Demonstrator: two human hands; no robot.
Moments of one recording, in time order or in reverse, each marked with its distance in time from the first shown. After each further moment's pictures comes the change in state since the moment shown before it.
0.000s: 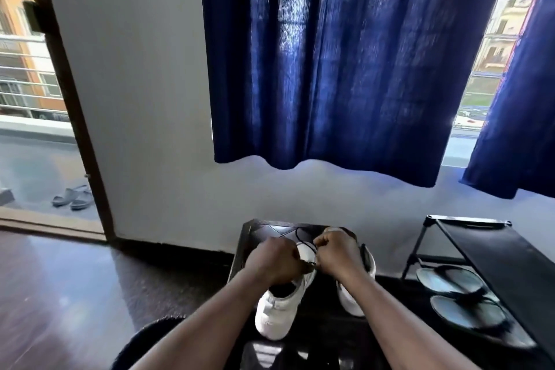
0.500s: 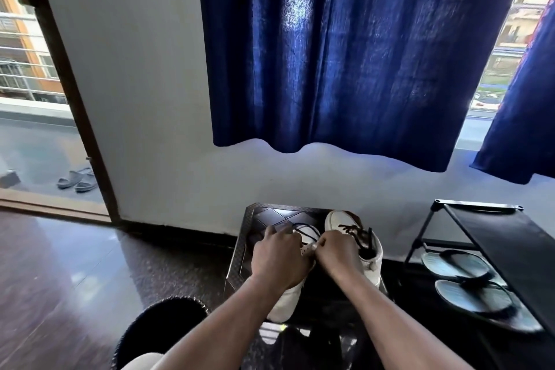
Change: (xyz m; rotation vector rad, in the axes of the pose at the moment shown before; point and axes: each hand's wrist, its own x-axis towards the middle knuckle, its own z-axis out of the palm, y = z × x) left_hand -0.016 0.002 0.034 0.157 0.244 -0.007; right_hand 0.000 0.012 0.038 -0.175 0.031 0.031
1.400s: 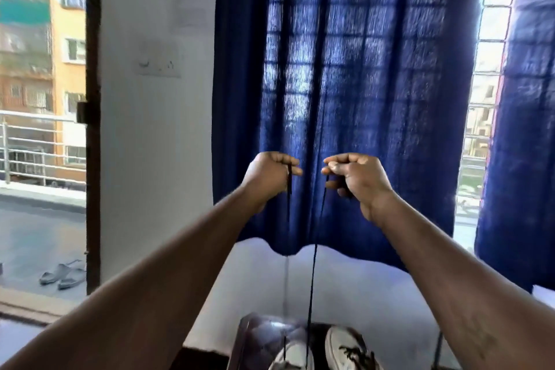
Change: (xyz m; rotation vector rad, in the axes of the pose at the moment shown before) left_hand 0.128 0.016 -0.311 -1.100 0.333 0.059; right_hand 0.034 -0.147 -0.301 0.929 0.203 -0.411
